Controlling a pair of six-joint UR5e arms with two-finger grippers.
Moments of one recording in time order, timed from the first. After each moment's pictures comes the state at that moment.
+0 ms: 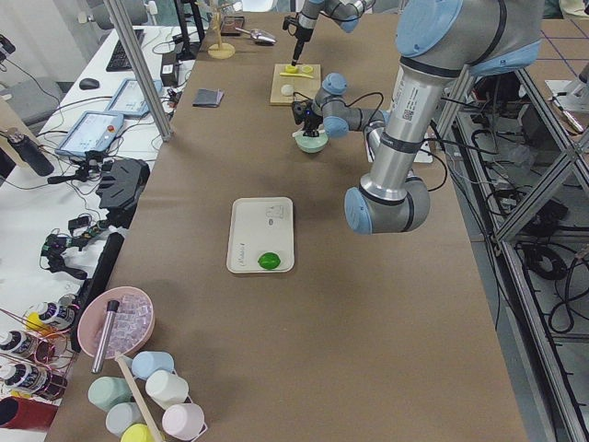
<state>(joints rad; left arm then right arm) -0.35 -2.10 -1.79 -1.98 -1.55 -1.69 0.72 -1.63 2.03 -1.11 1.80 1.23</state>
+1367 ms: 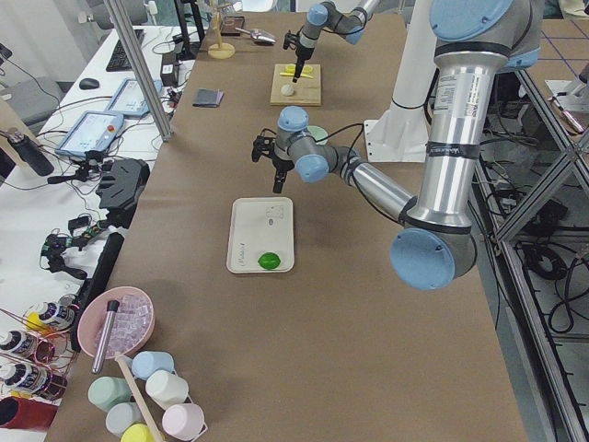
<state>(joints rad) -0.86 -1.65 -1.95 -1.97 -2.07 -0.86 0.55 -1.43 1.99 -1.38 1.62 1.25</state>
